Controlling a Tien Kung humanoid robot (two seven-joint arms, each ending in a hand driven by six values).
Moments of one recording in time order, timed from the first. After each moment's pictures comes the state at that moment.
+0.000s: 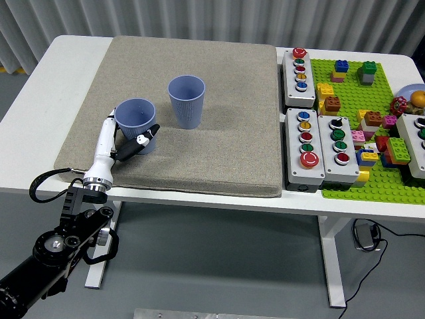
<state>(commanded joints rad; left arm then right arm) -0.38 0.09 -1.01 -0.84 1.22 0.46 -0.49 0.18 -0.05 2.20 0.19 -2.24 -0.07 -0.23</state>
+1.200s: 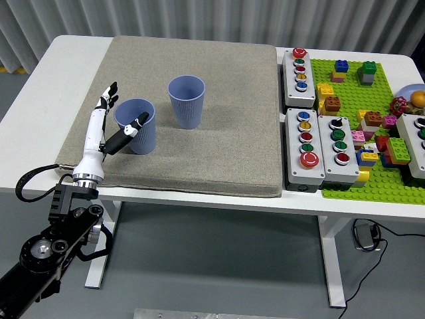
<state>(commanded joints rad) -0.31 0.11 -1.14 -1.02 1.30 0.43 -0.48 0.17 -0.05 2.21 0.19 -2.26 -0.06 -0.23</state>
